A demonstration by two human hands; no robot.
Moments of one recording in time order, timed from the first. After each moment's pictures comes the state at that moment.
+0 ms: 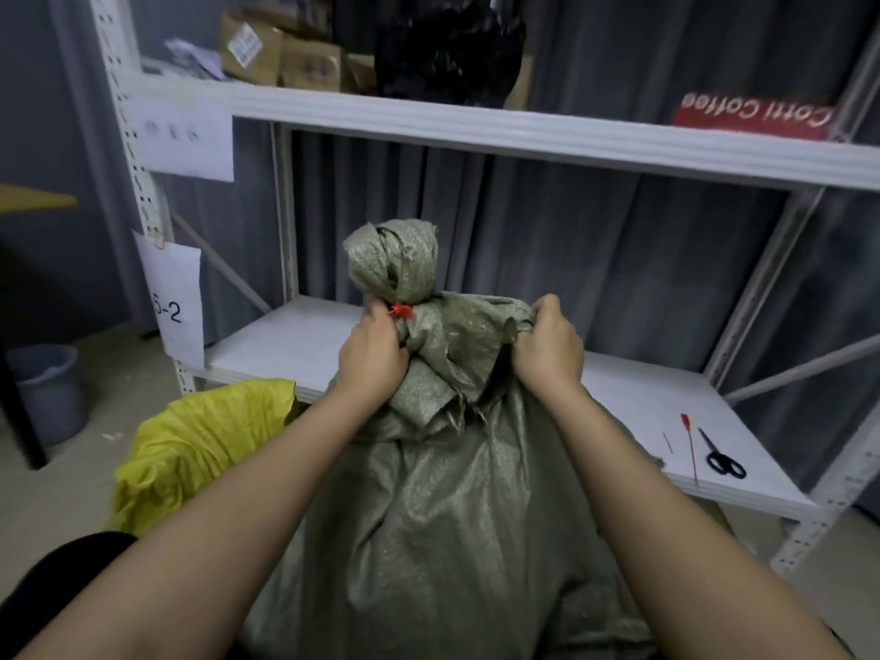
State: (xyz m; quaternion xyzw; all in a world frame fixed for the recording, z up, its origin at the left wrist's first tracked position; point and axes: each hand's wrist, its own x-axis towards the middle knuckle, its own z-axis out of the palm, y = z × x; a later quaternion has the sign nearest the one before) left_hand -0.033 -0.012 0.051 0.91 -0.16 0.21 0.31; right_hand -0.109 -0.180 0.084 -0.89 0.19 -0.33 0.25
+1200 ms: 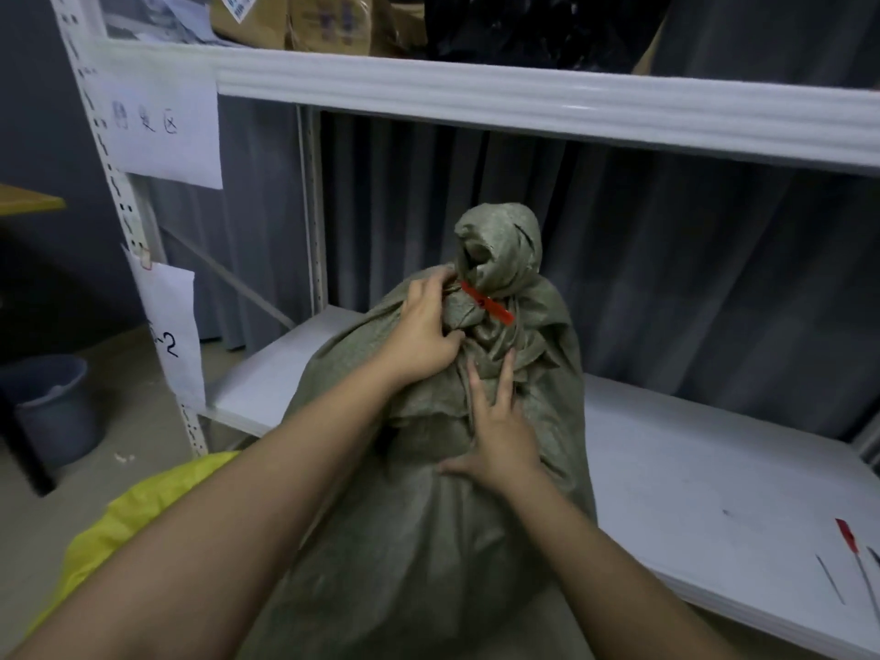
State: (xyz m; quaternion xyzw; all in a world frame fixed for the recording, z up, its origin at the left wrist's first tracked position) left_hand 0.200 -0.049 0.080 0.84 -0.29 0.11 0.44; right_hand 0.133 -0.175 -0.013 -0.99 0.01 -0.11 0.13
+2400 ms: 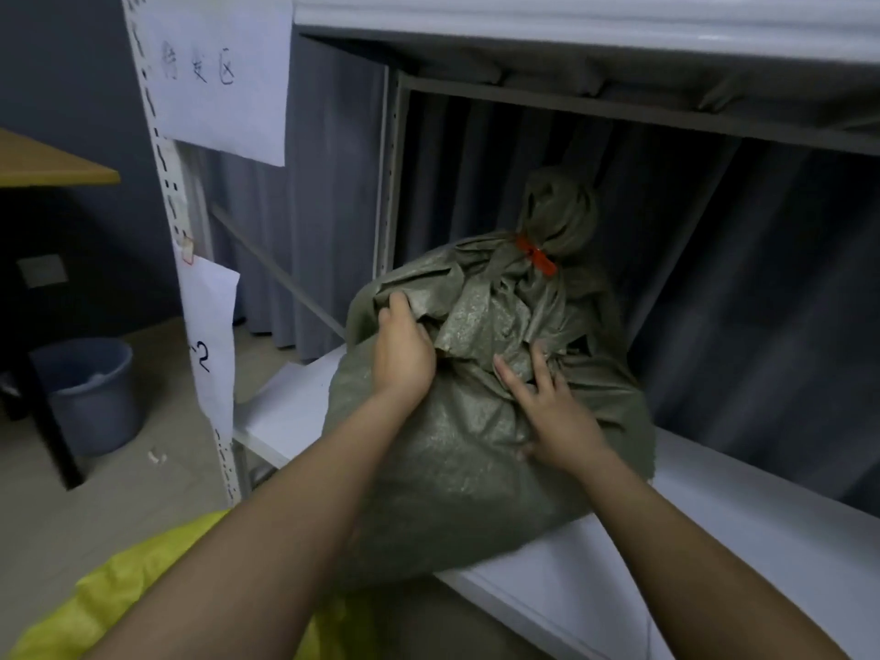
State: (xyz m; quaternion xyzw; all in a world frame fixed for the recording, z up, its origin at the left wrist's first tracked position) left_hand 0.372 0.021 0.018 0.84 0.02 0.26 0.48; right_hand 0.348 -0.170 -0.023 -0.99 -0.10 -0.06 -0.04
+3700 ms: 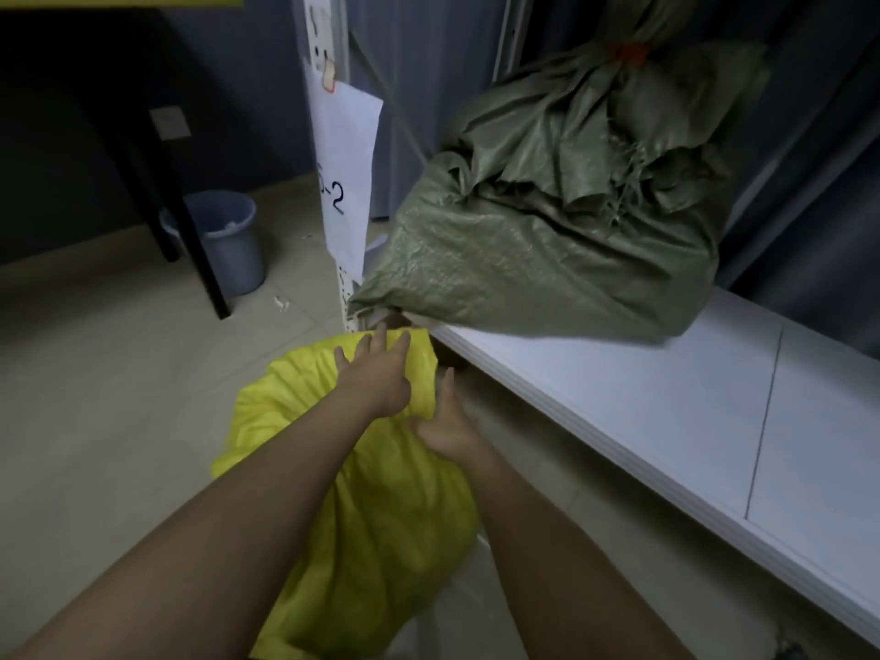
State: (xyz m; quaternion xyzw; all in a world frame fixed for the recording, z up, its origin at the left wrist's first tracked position) left_hand 0.243 0.186 -0.136 0.99 0.04 -0.13 0.11; right_hand 0.240 0.066 -0.197 -0.86 -0.06 0.20 0.46
